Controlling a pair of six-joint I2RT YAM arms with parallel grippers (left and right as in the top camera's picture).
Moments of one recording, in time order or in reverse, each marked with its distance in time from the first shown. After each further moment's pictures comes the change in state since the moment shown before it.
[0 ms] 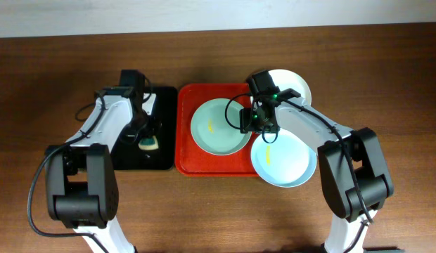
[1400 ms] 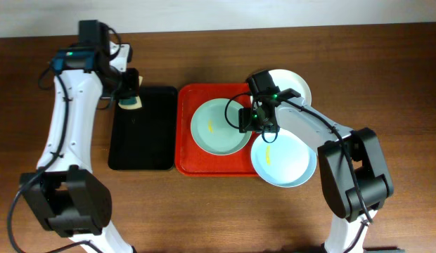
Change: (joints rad) left arm 0.064 -0.056 0.465 -0.281 0.034 0.011; right arm 0.000 0.000 0.000 0.008 0.000 0.000
